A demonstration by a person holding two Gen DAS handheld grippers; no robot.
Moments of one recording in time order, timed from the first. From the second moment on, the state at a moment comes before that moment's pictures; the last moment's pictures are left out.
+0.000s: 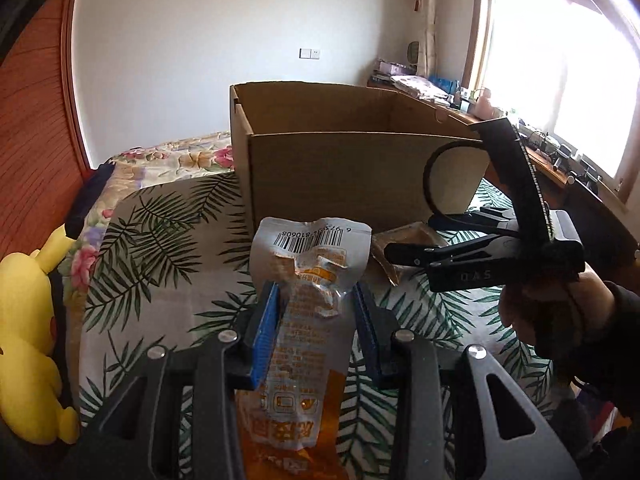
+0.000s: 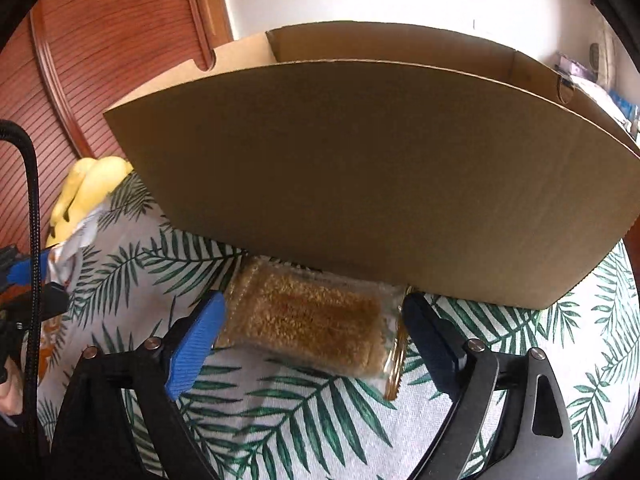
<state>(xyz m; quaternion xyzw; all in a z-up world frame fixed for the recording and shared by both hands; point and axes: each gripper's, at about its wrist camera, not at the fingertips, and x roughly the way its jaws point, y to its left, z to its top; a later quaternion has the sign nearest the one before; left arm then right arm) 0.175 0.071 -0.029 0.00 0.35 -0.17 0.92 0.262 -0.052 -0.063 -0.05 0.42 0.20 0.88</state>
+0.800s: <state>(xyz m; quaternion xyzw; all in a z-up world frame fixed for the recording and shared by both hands) 0.169 0.076 -0.021 -0.01 0.33 -0.18 0.93 0.256 -0.046 -0.076 -0.13 0.43 0.17 0.88</state>
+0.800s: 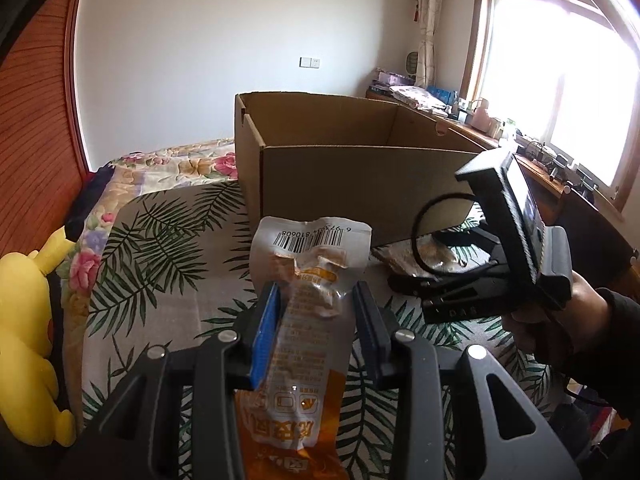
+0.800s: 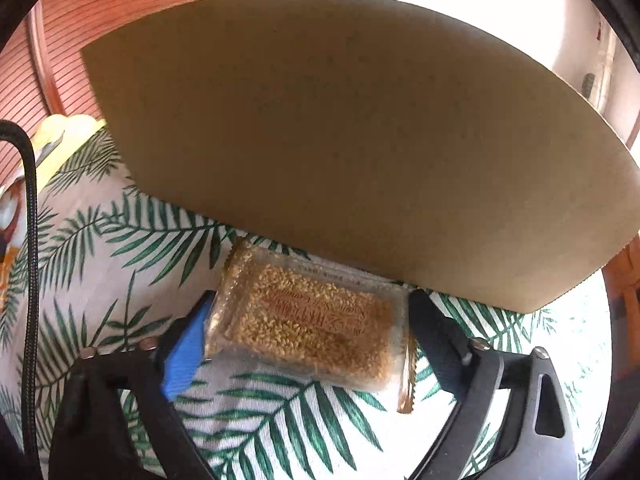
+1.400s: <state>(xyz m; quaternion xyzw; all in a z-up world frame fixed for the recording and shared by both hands) 0.179 0.045 0.020 0.01 0.29 -0.19 0.94 0.207 -0.099 -0.037 -0.11 0.38 0.21 0.90</state>
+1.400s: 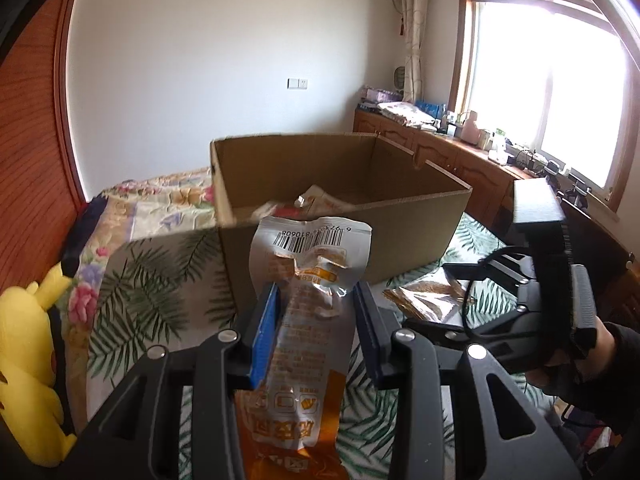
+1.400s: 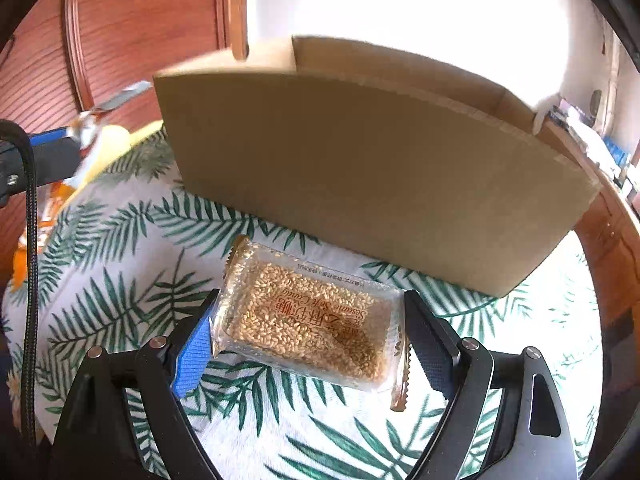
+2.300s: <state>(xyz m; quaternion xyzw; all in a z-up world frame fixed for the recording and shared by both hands) 0.286 -0.002 0.106 0.06 0.24 -0.20 0.95 0.259 -0.114 0.082 -0.12 0.25 0.22 0.94</state>
